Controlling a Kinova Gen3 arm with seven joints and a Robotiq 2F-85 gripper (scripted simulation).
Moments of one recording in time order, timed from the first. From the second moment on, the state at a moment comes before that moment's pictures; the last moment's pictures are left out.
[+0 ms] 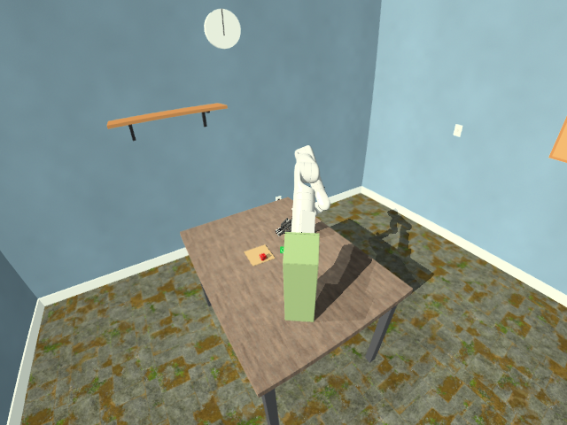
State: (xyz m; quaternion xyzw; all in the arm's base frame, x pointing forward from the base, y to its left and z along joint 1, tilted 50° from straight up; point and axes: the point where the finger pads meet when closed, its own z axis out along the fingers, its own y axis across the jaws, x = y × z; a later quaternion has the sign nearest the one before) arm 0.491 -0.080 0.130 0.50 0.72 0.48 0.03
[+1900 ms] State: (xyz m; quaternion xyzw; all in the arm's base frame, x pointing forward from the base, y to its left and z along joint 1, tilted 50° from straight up) arm 0.536 -0.103 0.086 0.50 0.72 0.48 0.03
